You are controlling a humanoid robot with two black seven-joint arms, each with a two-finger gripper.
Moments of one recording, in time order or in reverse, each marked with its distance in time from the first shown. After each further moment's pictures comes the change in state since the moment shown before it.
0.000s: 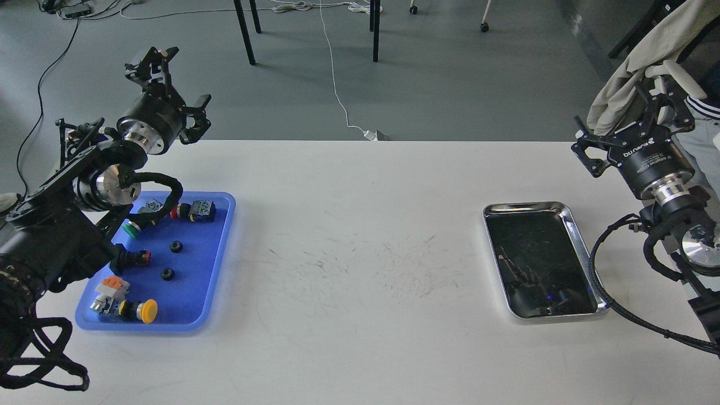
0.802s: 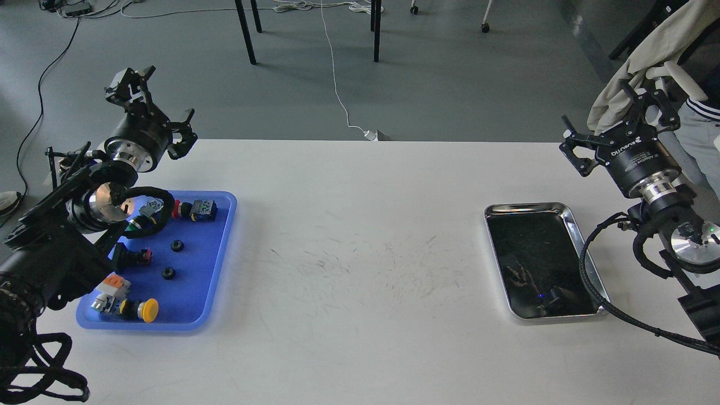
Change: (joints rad) left arm 0.066 0.001 -0.035 0.022 -0.067 -0.008 -0.039; right arm 0.007 0.017 -0.009 0.007 0.000 -0.010 -0.004
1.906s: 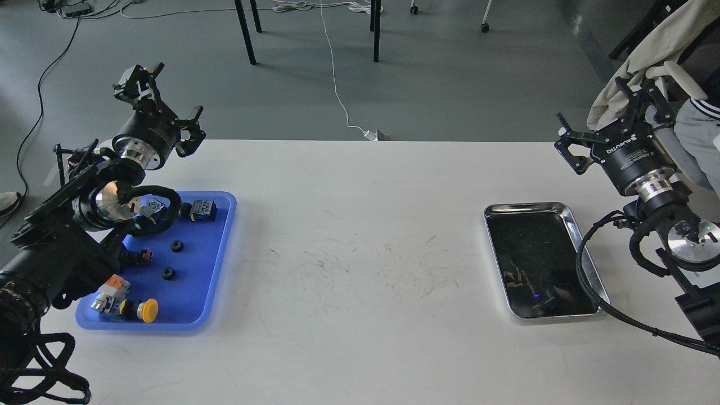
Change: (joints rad) left arm 0.000 -0.009 0.004 -0.034 0.003 0.009 0.001; right arm -0.001 0.003 0.000 0.029 -0.001 -0.007 -0.002
